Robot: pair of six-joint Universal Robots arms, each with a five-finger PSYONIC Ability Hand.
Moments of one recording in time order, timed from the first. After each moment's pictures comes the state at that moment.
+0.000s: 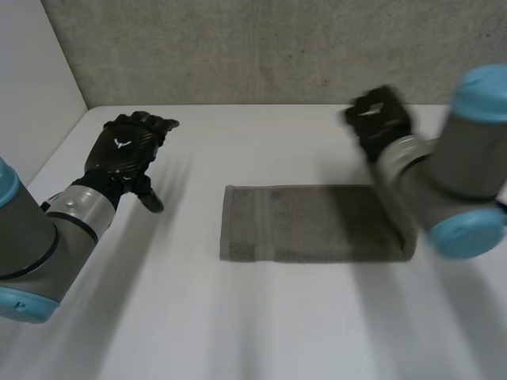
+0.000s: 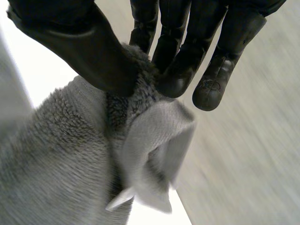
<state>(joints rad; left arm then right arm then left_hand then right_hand) 4.43 -1.82 -1.77 3.59 -1.34 3.39 2.04 -1.06 1.20 -0.06 1.54 2.38 0.27 0.26 0.24 0.26 0.22 1.33 1.32 1.34 1.34 1.16</state>
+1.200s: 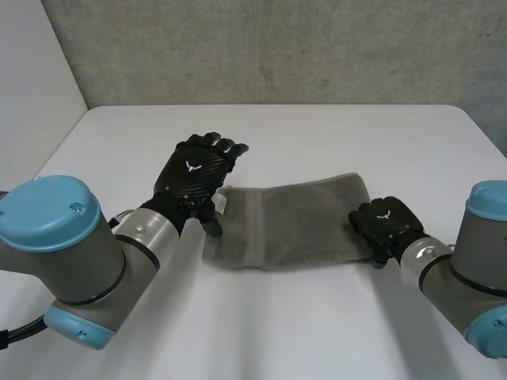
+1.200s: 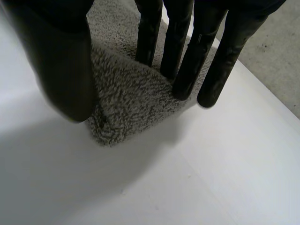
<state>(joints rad) 4.19 -1.93 -1.70 3.60 -1.40 3.39 1.85 -1.09 1.73 -0.22 1.35 2.58 0.27 0.26 0.24 0.26 0.22 0.81 0.81 0.80 0.80 0.63</state>
